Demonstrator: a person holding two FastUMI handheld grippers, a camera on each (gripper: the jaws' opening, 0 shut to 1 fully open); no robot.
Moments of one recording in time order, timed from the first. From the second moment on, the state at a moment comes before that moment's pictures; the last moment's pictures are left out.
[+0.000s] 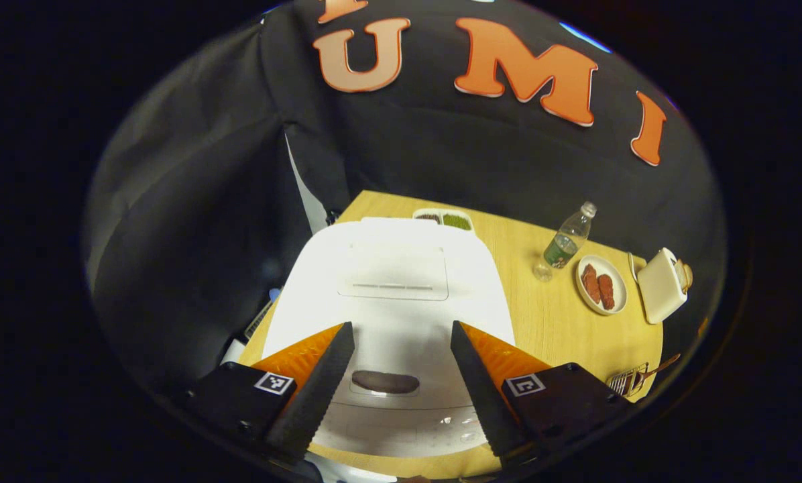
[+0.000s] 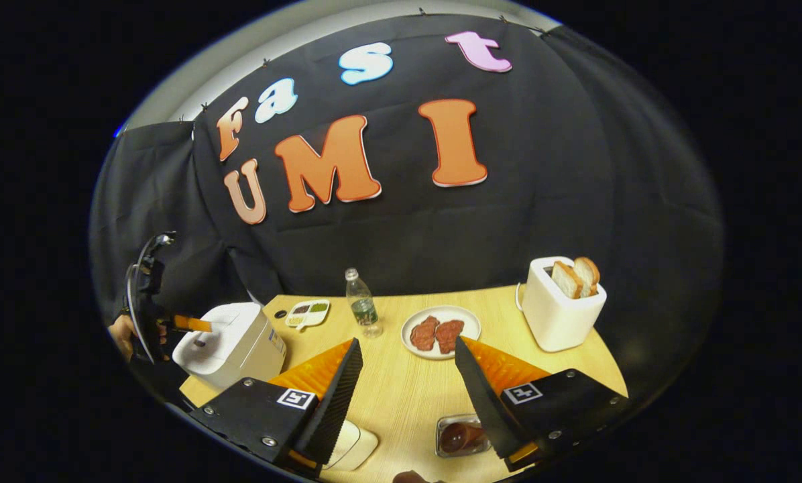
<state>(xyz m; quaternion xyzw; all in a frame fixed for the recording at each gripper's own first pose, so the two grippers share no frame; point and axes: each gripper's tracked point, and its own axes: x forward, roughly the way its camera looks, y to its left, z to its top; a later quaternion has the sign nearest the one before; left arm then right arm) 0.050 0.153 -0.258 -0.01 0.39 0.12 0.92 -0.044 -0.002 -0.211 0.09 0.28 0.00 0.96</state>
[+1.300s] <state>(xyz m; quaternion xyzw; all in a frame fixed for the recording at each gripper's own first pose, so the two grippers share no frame) 0.016 0.014 -0.085 0.04 0.04 0.00 1.00 -0.015 0.091 -0.108 0.05 0.09 0.09 0.99</state>
